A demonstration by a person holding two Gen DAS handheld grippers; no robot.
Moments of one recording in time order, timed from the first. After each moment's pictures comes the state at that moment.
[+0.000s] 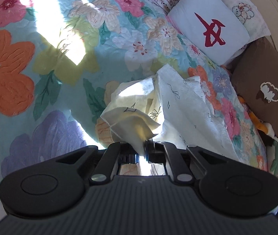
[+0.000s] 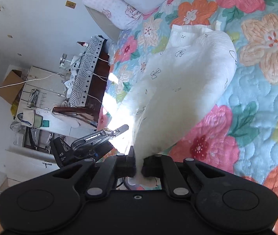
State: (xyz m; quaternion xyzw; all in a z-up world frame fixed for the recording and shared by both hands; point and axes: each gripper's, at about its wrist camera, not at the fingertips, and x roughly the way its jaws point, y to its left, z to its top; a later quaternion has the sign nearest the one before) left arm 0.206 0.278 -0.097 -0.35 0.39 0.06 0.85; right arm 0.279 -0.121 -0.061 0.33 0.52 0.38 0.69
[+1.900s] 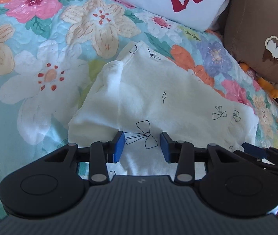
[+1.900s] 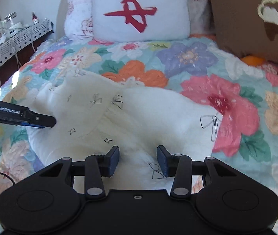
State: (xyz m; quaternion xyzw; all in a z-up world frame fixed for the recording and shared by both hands) left arm 0.402 0.211 -0.137 -0.22 0.45 -0.03 0.87; right arm 0.436 -0.071 -0.104 -0.02 0.42 0.22 0.88
